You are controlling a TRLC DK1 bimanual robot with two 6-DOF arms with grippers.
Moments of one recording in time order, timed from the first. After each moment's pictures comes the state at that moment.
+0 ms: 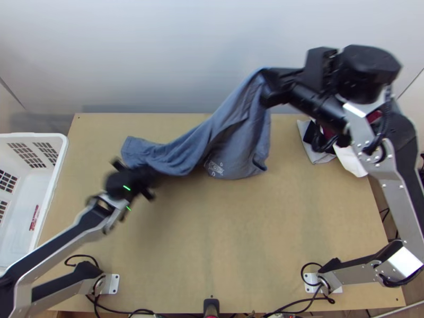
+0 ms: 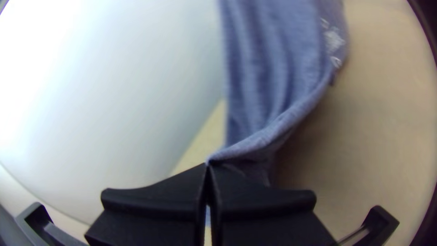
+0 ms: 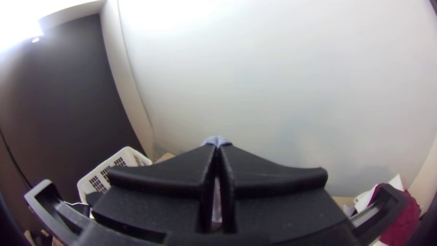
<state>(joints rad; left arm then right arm) -0.48 1.14 0.61 0.20 -0.33 0.78 0.59 1.55 2.15 -0.74 -0.03 0.21</state>
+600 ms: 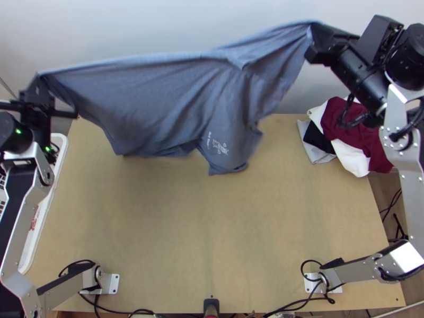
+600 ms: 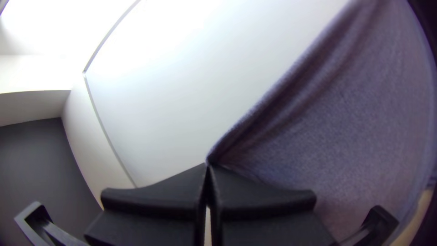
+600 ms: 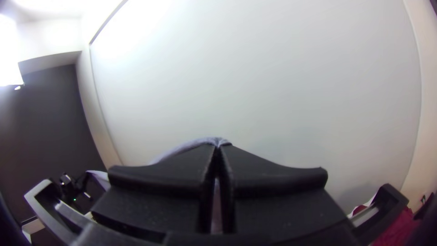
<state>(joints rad) 0.14 1.19 1.18 0.33 -0.09 0.64 0.39 1.56 2.21 -0.55 -0.01 0.28</state>
